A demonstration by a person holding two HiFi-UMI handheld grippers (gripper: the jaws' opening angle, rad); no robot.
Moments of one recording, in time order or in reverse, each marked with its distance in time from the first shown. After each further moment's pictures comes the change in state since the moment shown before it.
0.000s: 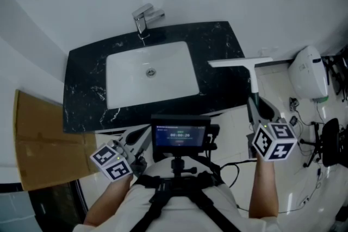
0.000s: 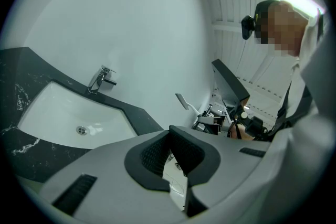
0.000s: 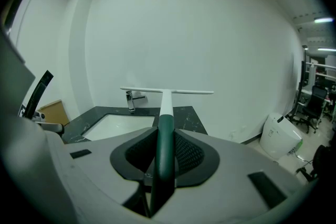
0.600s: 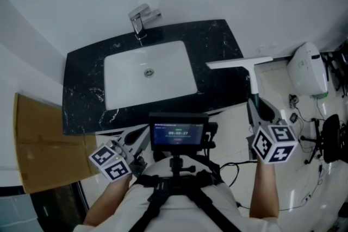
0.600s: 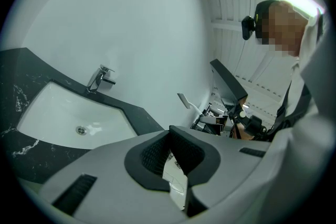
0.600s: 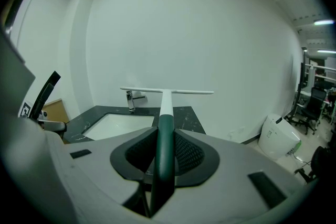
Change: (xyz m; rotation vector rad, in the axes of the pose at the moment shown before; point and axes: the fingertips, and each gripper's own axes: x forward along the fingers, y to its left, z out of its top) left arm -0.001 0.001 0.000 0.004 0.014 -0.009; right arm -0.012 0.003 -0.002 -0.012 -0.004 -0.012
